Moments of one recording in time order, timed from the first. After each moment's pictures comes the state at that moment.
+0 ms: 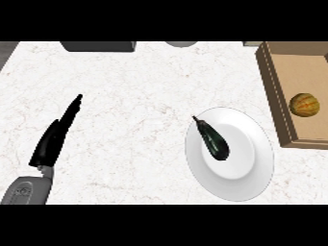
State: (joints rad) left arm -0.14 0.23 -0.02 -1.35 -0.24 -0.02 -0.03; right arm -0.56 -0.61 -0.32 -1.31 1.07 0.24 0.16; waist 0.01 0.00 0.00
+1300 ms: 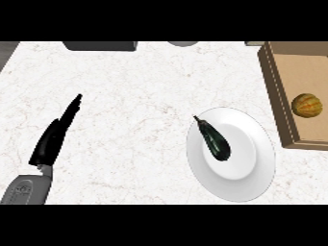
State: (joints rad) left arm -0.15 0.23 0.00 -1.32 -0.25 -0.03 -0.05; right arm -0.79 -0.61 -0.74 -0.59 0.57 0.15 -0.29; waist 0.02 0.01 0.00
